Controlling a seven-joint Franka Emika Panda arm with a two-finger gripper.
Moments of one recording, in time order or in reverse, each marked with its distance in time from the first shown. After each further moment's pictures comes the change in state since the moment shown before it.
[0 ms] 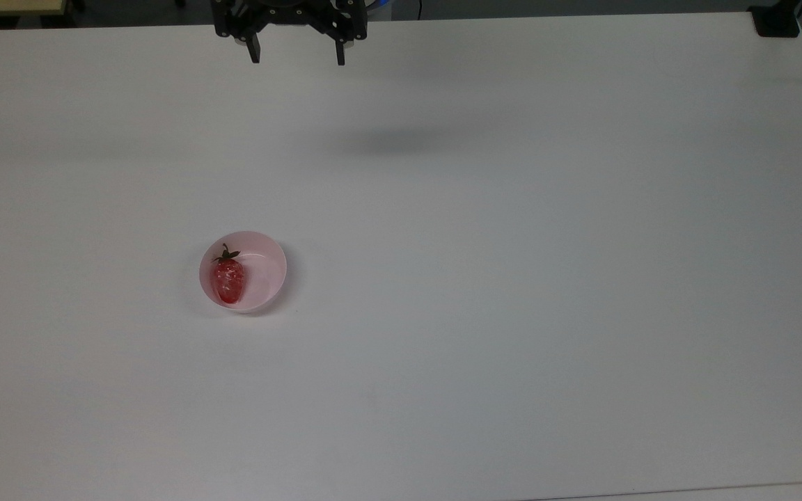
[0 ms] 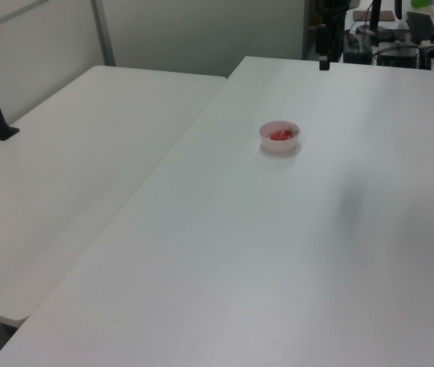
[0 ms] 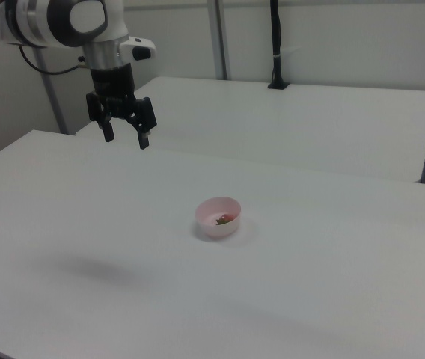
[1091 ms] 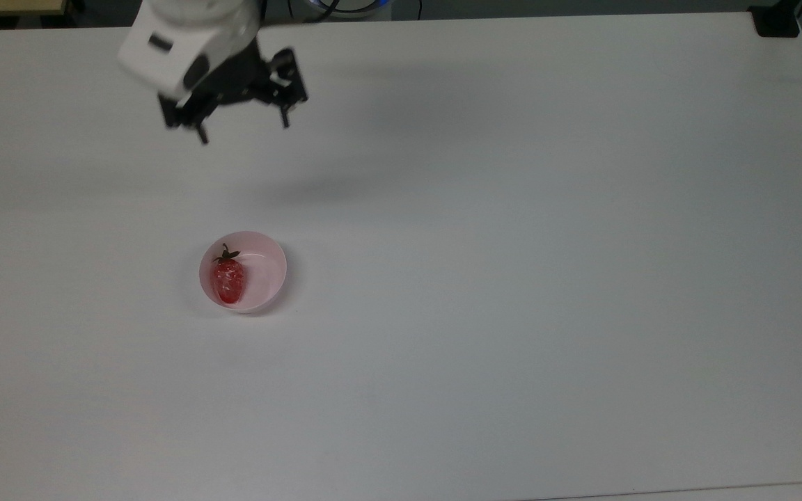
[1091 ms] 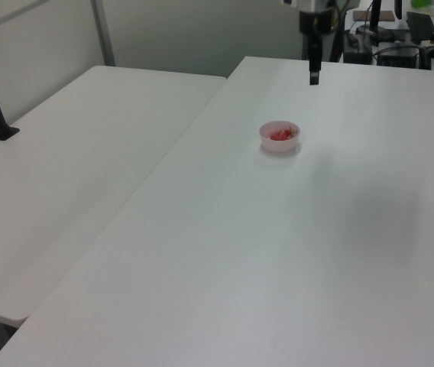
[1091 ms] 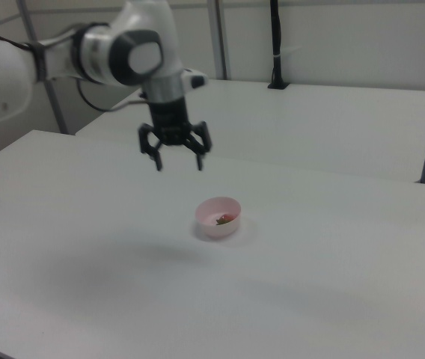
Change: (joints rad) arm -0.046 0.175 -0.077 0.031 0.000 0.165 -0.443
